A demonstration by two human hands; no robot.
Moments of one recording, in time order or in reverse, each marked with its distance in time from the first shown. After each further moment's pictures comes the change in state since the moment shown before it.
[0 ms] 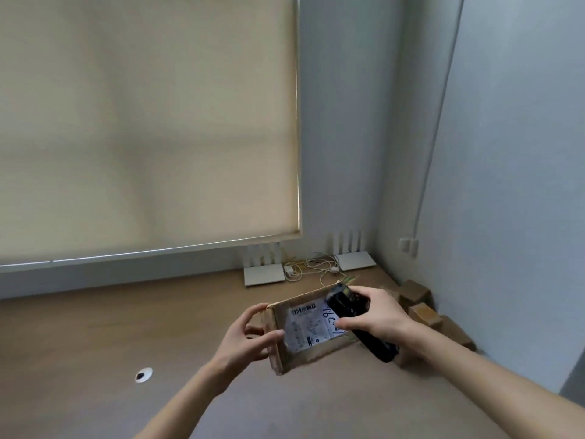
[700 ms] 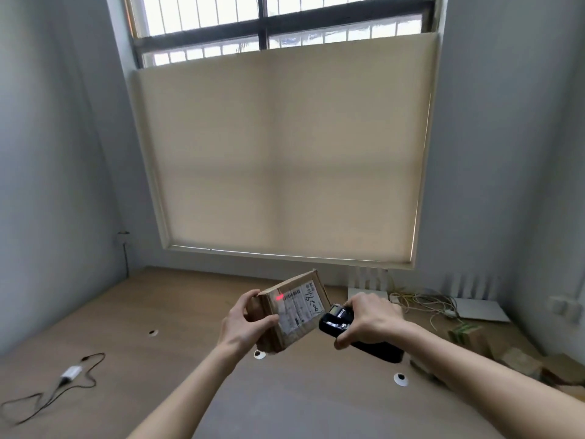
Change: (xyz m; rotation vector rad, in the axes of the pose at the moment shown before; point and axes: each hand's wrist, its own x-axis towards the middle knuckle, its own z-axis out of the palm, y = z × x) left_hand -0.153 0.030 -0.147 0.158 0.788 -0.017; right_hand -0.029 -0.209 0.092 -0.511 -0.200 -0.325
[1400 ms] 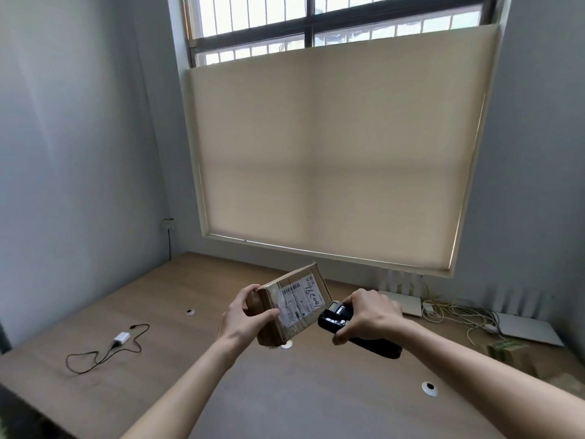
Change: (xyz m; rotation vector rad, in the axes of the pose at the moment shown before) left_hand -0.037 -0.012 -0.053 0.001 0.139 -0.025; right_hand -0.004 -0.053 0.016 -0.010 -0.024 -0.124
